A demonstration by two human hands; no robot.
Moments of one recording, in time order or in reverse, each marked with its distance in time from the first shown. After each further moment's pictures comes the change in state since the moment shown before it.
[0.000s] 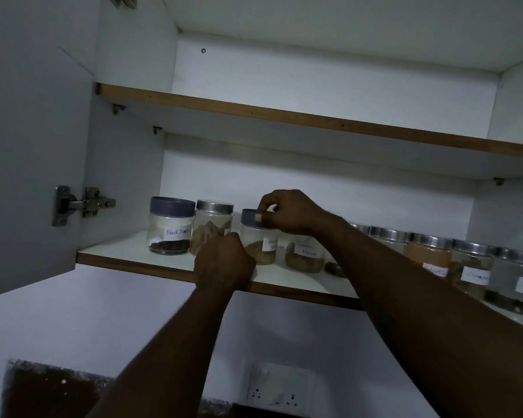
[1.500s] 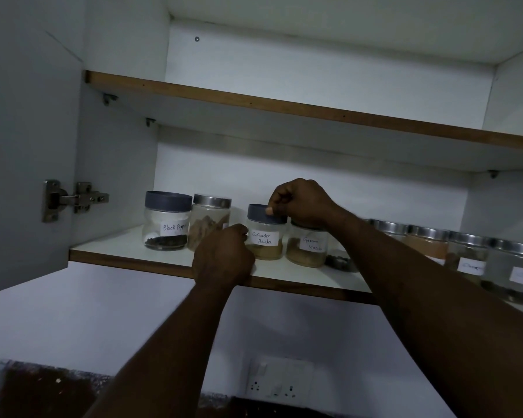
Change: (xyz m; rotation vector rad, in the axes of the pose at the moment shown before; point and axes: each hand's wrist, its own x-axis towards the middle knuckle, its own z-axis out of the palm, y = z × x) left_hand 0.002 -0.003 0.003 -0.122 0.025 0.058; right_hand -0.002 0.022 -0.007 0.107 0.085 0.087
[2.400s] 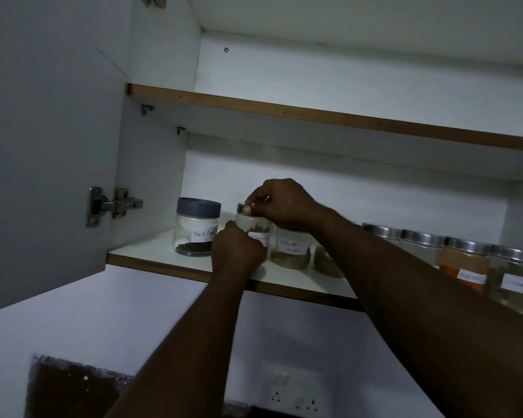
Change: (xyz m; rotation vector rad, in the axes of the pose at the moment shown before) left_hand 0.016 -0.012 -0.027 -0.299 0.003 -0.305; right_hand 0.038 -0.068 0.042 -0.130 -0.015 -0.189
